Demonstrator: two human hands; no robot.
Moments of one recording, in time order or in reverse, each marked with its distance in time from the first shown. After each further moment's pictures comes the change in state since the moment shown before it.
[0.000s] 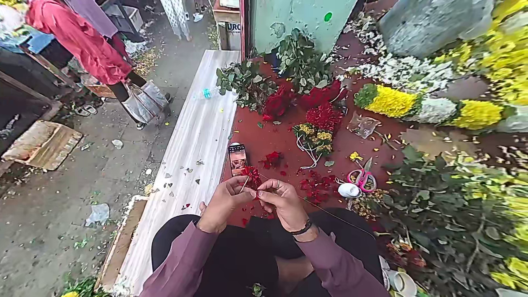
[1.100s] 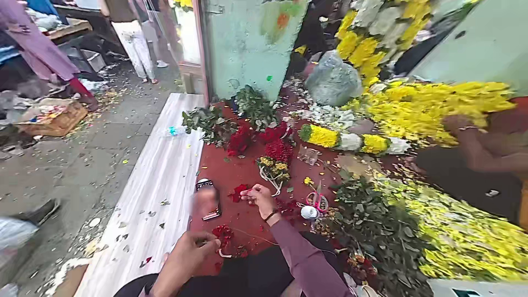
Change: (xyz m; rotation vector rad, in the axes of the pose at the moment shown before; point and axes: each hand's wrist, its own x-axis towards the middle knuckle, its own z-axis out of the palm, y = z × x) left_hand -0.002 -0.010 -0.029 0.669 -0.042 -0.036; right_hand 0.115 0.044 -0.109 -0.181 0.336 0.033
